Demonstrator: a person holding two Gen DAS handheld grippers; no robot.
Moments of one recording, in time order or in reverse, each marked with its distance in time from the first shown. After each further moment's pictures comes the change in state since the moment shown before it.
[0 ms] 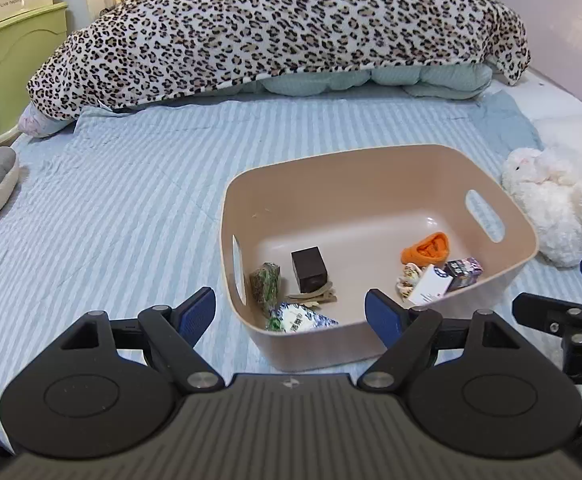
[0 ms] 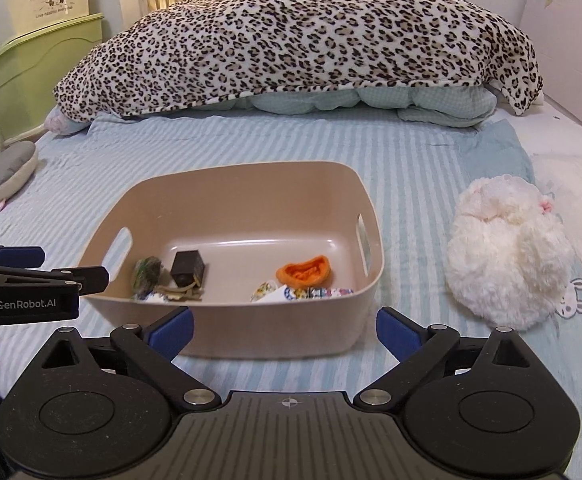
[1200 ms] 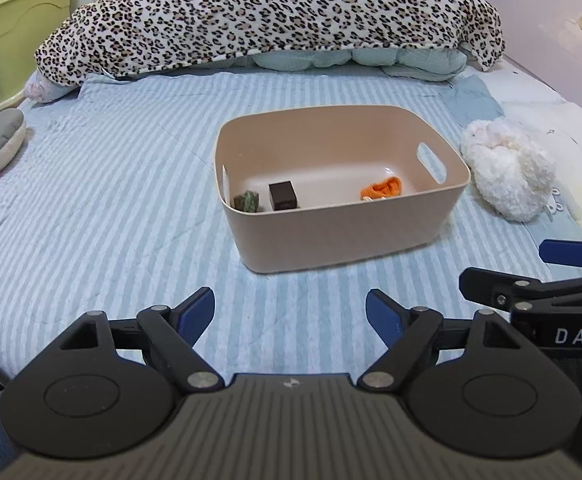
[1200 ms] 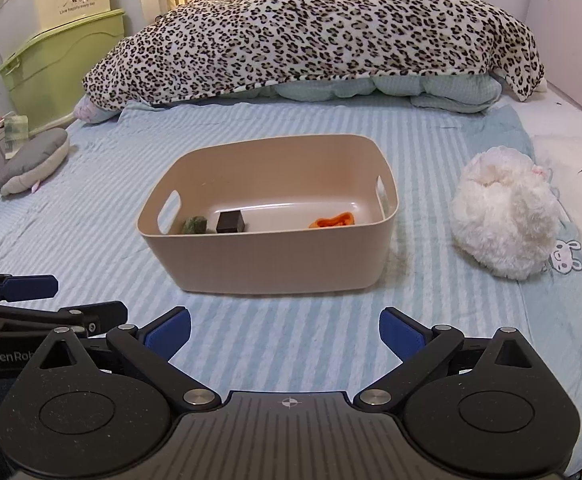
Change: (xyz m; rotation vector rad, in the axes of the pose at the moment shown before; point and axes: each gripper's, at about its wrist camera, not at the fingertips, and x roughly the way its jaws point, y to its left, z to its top) left arm -0.086 -0.007 -0.055 -0.006 0.070 -0.077; right arm -0.061 0.021 -0.045 0.001 0.029 0.045
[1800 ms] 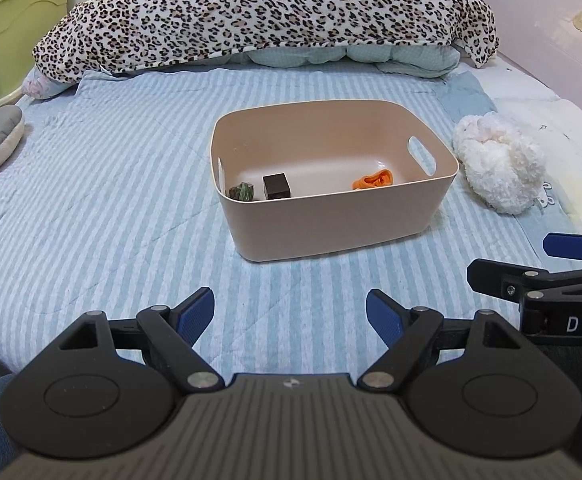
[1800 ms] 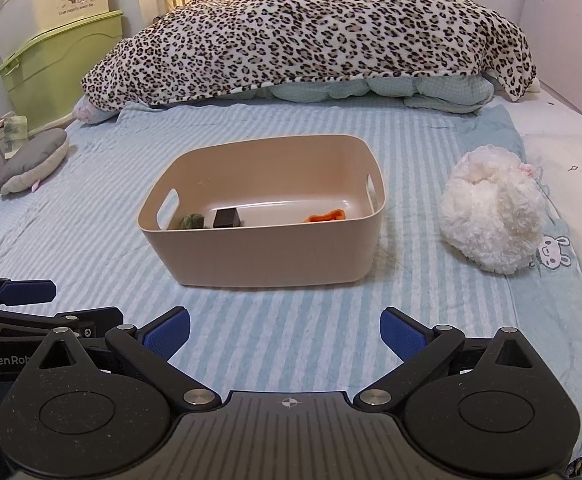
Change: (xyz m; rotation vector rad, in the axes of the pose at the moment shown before) left arm -0.010 -0.004 -0.007 0.016 0.009 -0.022; right arm -0.016 -0.004 -0.004 0.003 -0.003 -0.006
